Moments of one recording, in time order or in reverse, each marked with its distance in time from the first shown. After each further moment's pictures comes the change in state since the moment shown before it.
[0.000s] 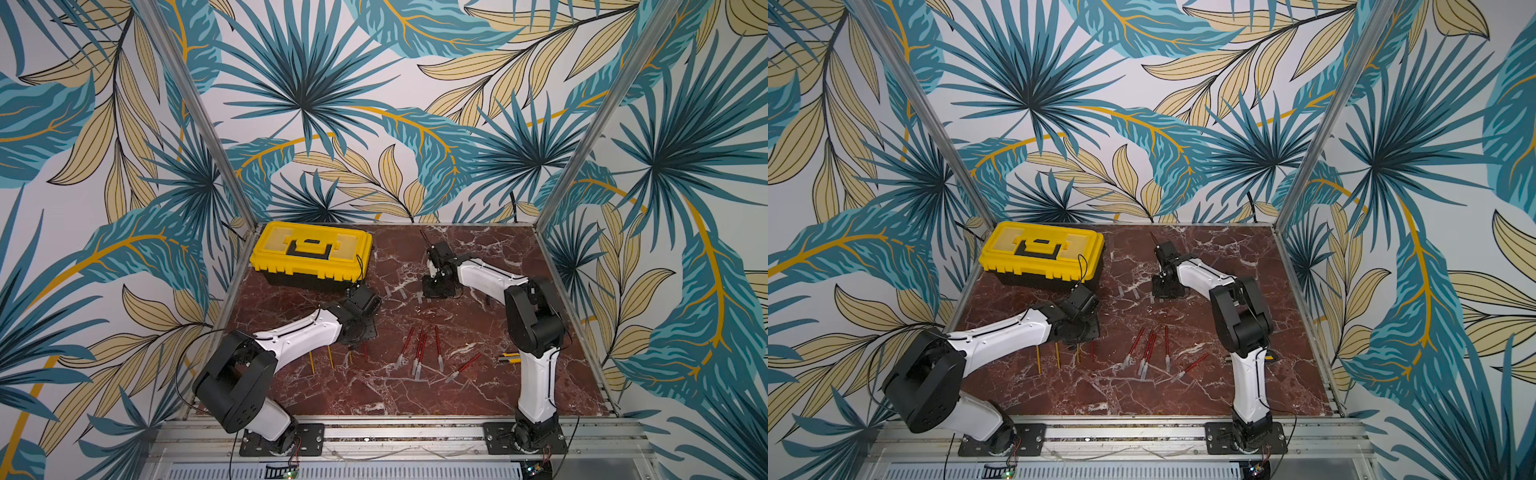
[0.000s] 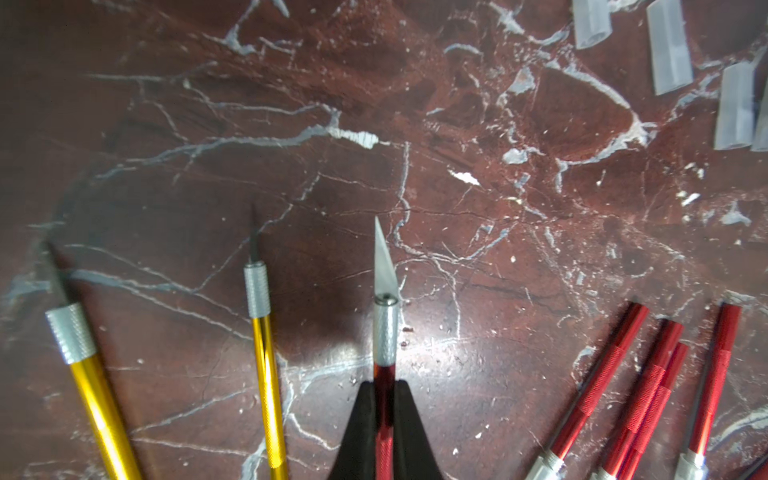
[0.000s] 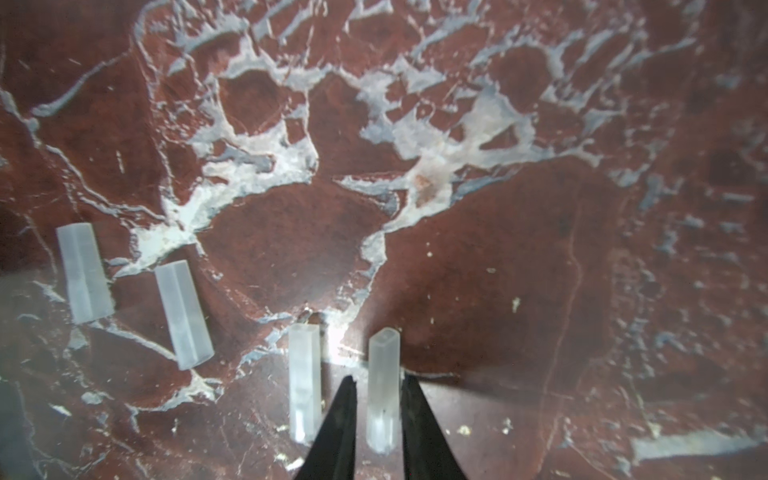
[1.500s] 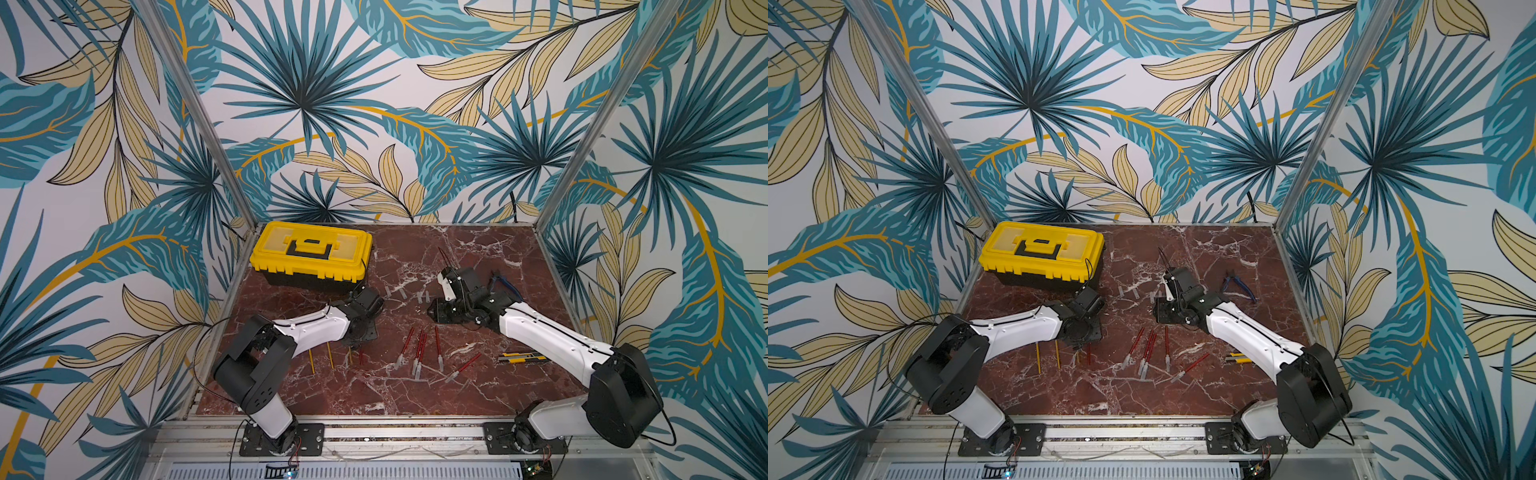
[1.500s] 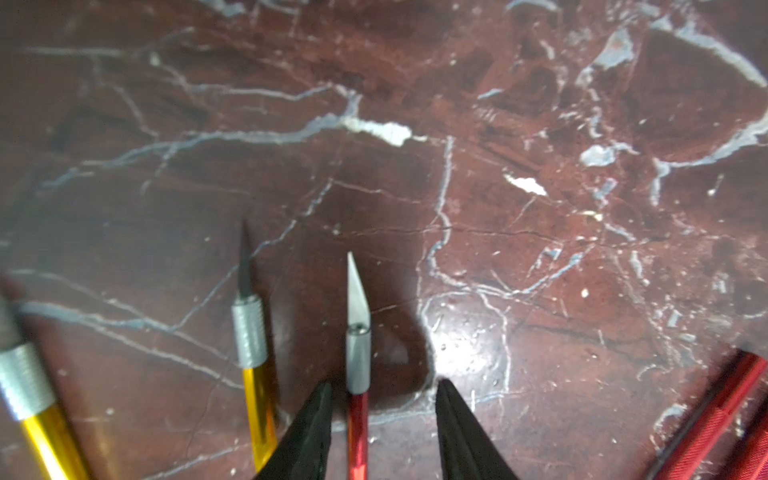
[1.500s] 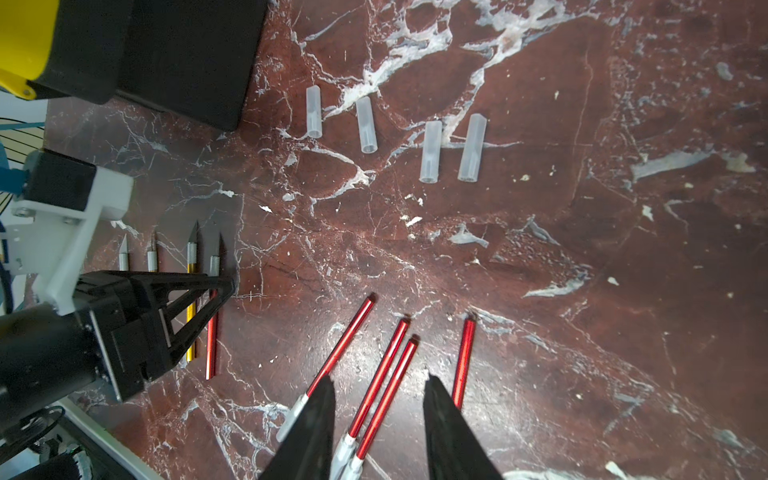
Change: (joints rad) left arm 0.004 0.106 0.016 0.011 -0.028 0.002; right arm 0.143 -0.666 -0.530 0.151 -0.031 0.135
